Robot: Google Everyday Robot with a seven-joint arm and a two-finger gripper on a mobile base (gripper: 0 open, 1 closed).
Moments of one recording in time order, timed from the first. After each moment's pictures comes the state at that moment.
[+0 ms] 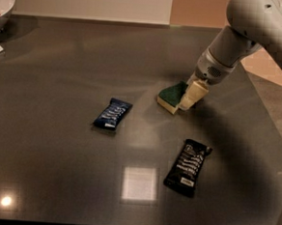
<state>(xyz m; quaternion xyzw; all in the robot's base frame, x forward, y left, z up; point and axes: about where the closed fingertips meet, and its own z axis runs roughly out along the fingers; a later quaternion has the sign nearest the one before) 0.609 -0.144 0.830 -0.57 0.80 0.12 0.14</state>
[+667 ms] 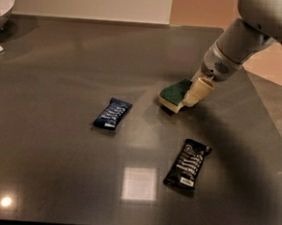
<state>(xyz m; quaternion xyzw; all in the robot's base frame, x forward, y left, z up) 0.591 -0.146 0.857 -0.57 0.80 0.11 0.16</state>
